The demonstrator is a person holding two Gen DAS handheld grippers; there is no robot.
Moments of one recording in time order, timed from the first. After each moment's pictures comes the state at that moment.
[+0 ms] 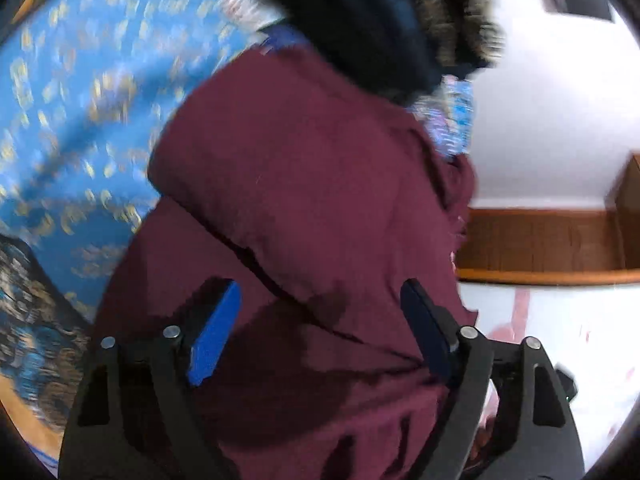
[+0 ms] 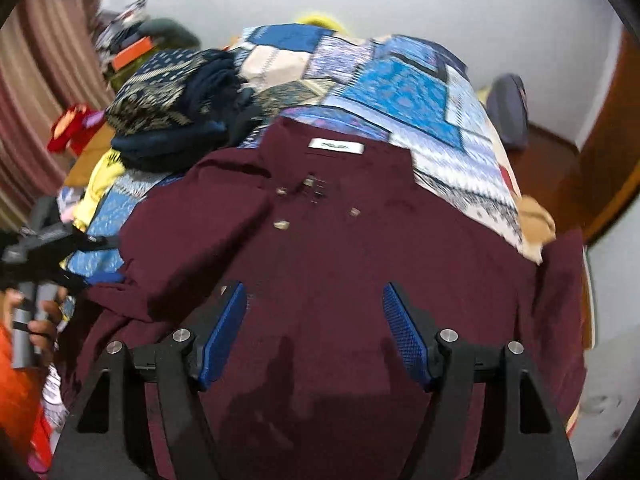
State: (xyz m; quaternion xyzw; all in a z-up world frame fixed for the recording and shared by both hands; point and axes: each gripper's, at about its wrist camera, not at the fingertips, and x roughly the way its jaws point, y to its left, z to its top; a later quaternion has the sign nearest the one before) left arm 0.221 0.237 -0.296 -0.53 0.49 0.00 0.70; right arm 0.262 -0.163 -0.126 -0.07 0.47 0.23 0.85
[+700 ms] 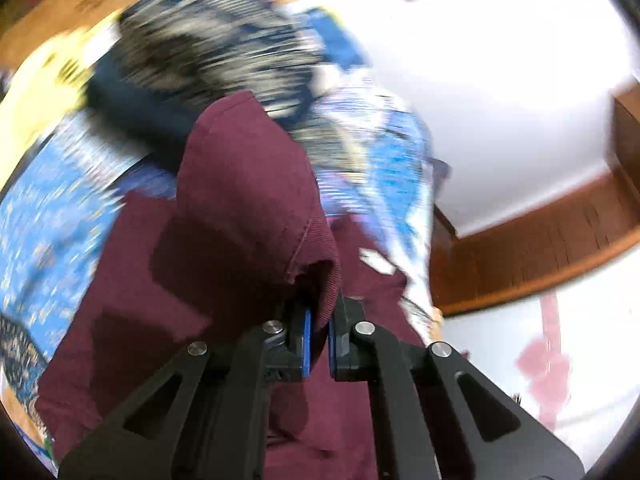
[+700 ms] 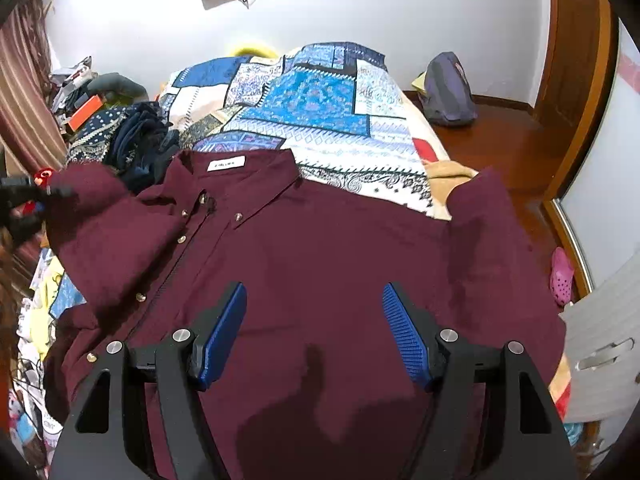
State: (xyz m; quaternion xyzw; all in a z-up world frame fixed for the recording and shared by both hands) left arm 0.304 0.130 -0.127 -0.39 0.40 0.01 0.83; right arm 0.266 -0.272 -0.124 0.00 0.45 0.16 0.88
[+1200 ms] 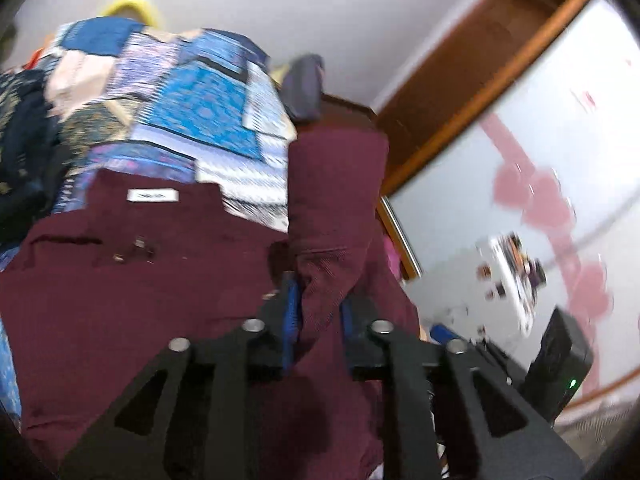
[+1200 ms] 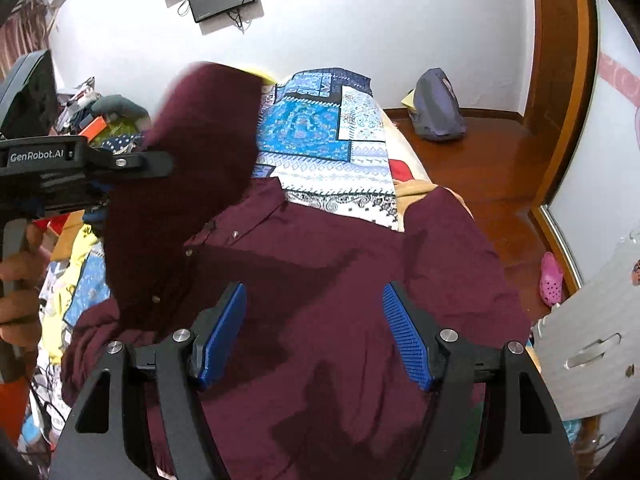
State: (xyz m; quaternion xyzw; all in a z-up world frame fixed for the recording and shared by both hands) left arm 0.317 -0.106 -0.073 -0.17 0.47 -0.22 0.84; right arm 0.239 -0.309 -0.087 0.02 0.42 0.16 0.89
